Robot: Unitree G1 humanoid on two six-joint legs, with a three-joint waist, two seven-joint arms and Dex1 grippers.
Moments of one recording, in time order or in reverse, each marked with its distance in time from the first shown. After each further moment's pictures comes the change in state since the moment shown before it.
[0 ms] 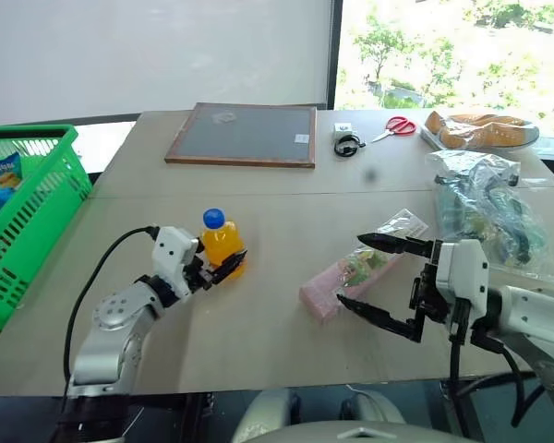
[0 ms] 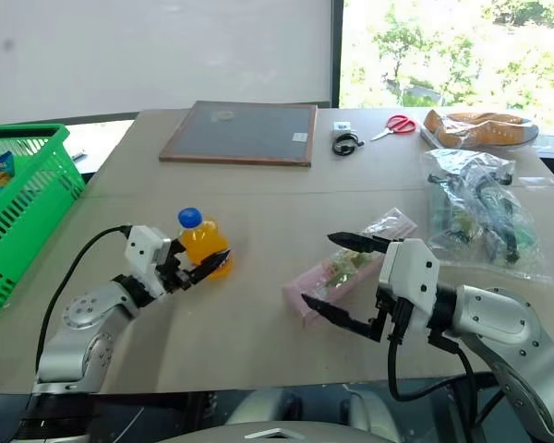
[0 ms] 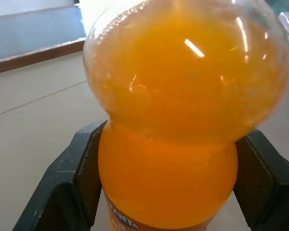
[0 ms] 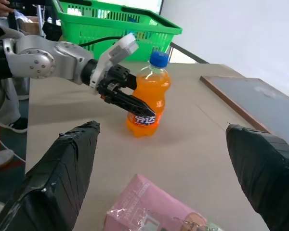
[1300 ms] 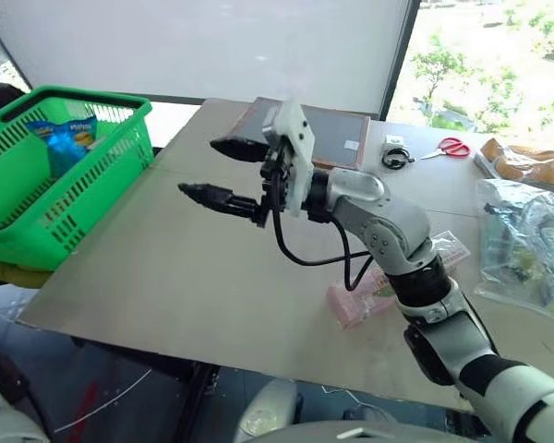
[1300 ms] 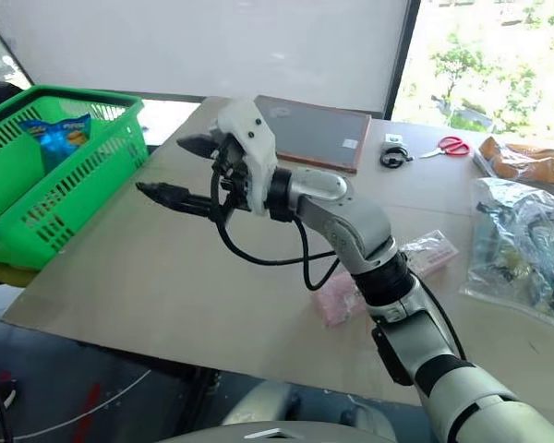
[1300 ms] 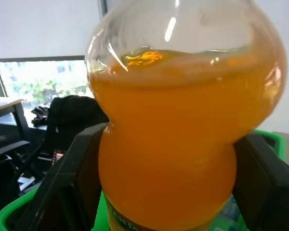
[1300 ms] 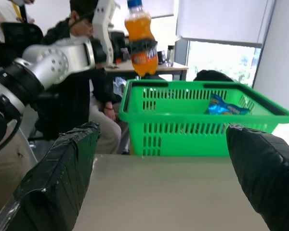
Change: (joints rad) left arm -0.694 0.603 0.416 0.935 0.060 0.011 0.299; right arm -0.863 0.708 0.298 0.791 -0.115 0.102 -0.071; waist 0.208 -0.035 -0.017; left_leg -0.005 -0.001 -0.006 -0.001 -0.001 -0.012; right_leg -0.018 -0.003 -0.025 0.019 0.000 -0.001
